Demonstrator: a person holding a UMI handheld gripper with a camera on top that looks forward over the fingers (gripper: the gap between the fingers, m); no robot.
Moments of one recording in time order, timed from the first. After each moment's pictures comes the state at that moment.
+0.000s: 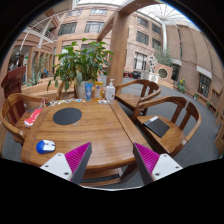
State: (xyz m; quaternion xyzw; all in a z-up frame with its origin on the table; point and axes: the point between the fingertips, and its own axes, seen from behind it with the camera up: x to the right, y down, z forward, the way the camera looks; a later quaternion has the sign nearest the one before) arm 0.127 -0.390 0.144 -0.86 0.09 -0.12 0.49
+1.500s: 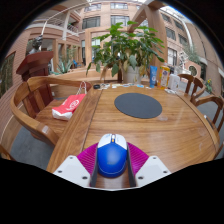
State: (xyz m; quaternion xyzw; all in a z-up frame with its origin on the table) arm -0.180 -0.216 -0.011 -0.89 -0.02 0.01 0.46
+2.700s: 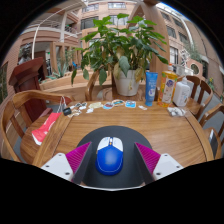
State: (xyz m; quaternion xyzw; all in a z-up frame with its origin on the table) arm -0.074 0.010 0.016 -0.89 -0.02 0.03 0.46
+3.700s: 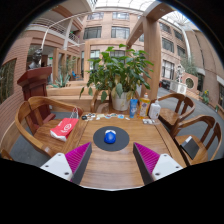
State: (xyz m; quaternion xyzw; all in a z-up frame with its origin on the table) arm -0.071 -0.239 0.189 -0.85 -0.03 -0.02 0.52
